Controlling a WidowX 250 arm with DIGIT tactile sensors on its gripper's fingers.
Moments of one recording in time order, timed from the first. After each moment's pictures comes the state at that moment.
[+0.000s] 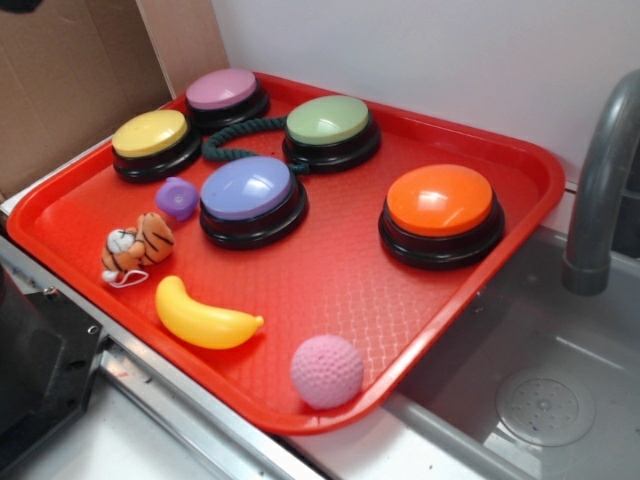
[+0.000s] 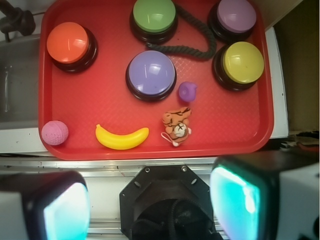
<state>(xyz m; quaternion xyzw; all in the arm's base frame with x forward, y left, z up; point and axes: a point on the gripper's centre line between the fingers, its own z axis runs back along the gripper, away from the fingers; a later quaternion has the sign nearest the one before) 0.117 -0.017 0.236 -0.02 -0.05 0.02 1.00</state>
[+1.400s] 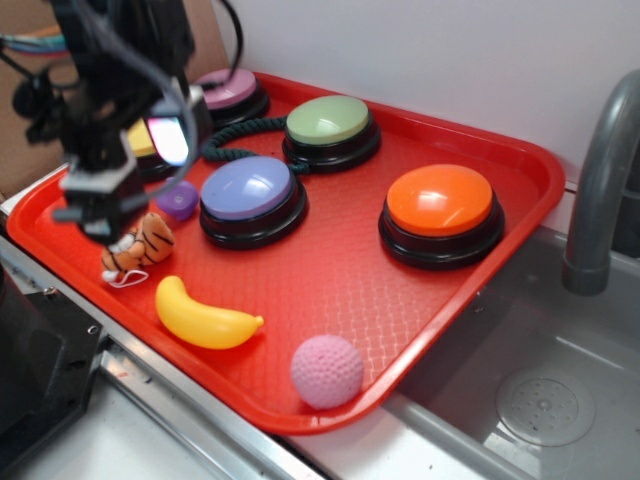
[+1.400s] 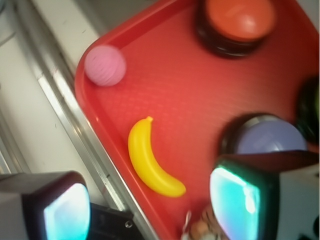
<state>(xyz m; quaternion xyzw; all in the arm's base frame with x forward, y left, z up) 0.137 -0.085 0.121 -0.05 -0.02 -0.55 0.83</state>
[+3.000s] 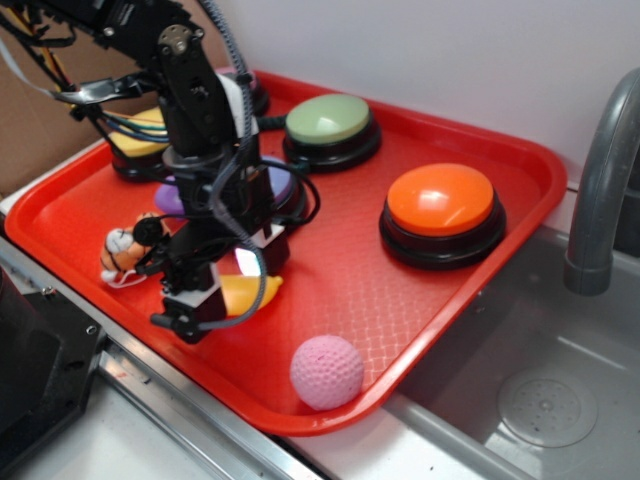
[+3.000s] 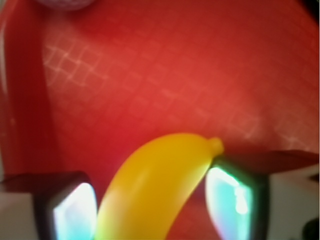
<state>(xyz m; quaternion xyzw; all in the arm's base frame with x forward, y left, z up) 0.162 -0.083 0.019 -0.07 0.01 -0.62 0.78</state>
